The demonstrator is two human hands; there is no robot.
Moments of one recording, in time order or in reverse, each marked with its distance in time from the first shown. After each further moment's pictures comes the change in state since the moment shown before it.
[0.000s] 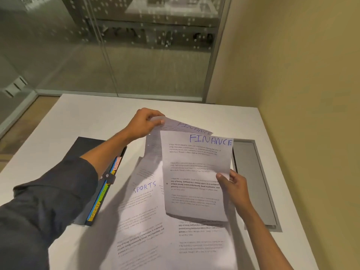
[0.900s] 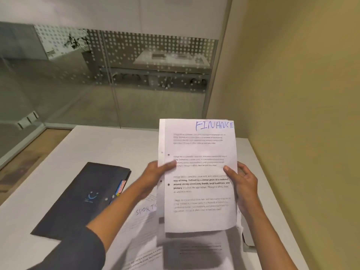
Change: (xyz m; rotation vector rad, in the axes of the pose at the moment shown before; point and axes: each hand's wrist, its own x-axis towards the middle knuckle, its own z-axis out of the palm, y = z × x) left_hand -0.122 0.062 0.038 -0.735 -0.057 -0.254; right_hand -0.022 -0.099 0.000 0.417 0.118 -0.150
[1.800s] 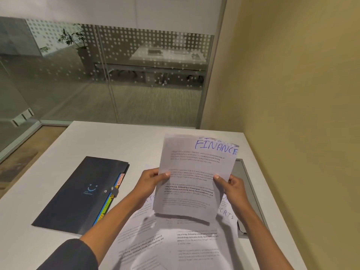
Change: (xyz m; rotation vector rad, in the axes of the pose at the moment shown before) left_hand -0.037 -0.037 0.005 0.092 0.075 0.007; right_hand -0.035 0.025 -0.017 -0.346 -0.117 0.042
